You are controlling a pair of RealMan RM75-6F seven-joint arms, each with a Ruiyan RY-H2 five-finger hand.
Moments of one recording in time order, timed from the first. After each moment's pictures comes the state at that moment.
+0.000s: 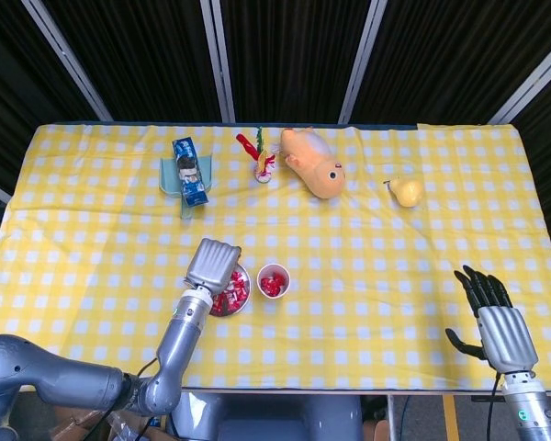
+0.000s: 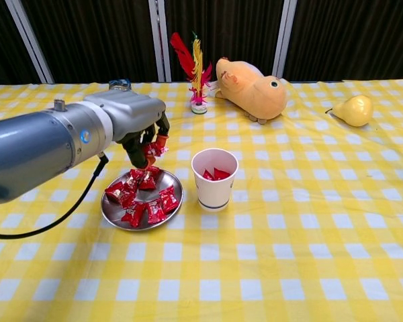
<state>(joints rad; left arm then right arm) -1.02 -1.71 -0.25 -1.77 0.51 1.33 1.11 0.11 -1.11 0.03 -1.72 -1.50 1.39 0.01</state>
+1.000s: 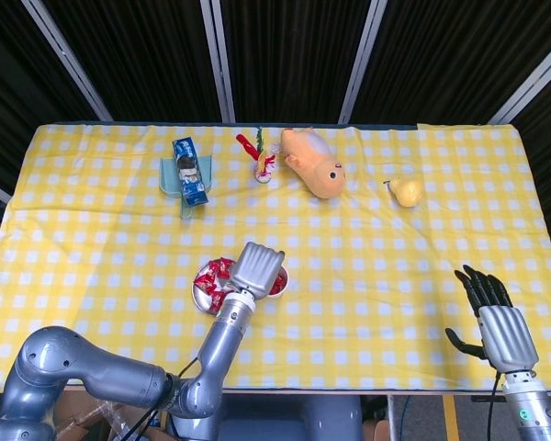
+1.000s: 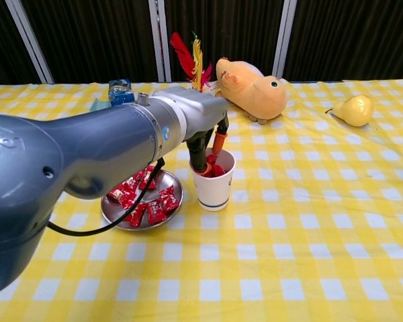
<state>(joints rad) -1.19 -1.87 -0.33 -1.66 0.41 1.32 1.17 0.12 -1.10 0.03 -1.73 -1.50 1.38 0.03</state>
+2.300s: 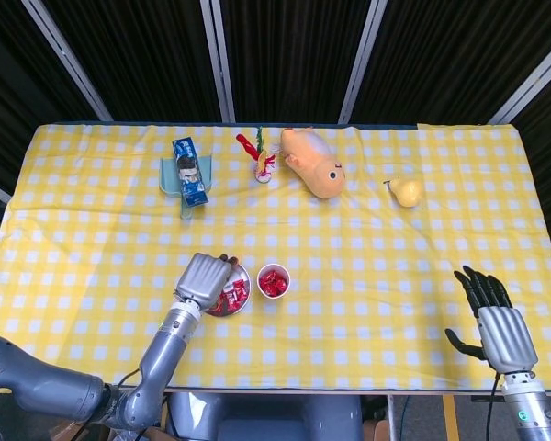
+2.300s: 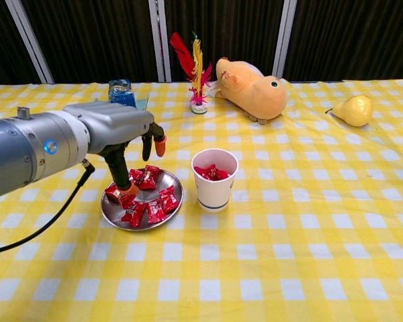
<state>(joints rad) -1.00 -1.64 -0.12 -1.86 0.51 1.30 1.02 0.11 -1.11 0.03 -1.73 -1.49 1.38 0.01</state>
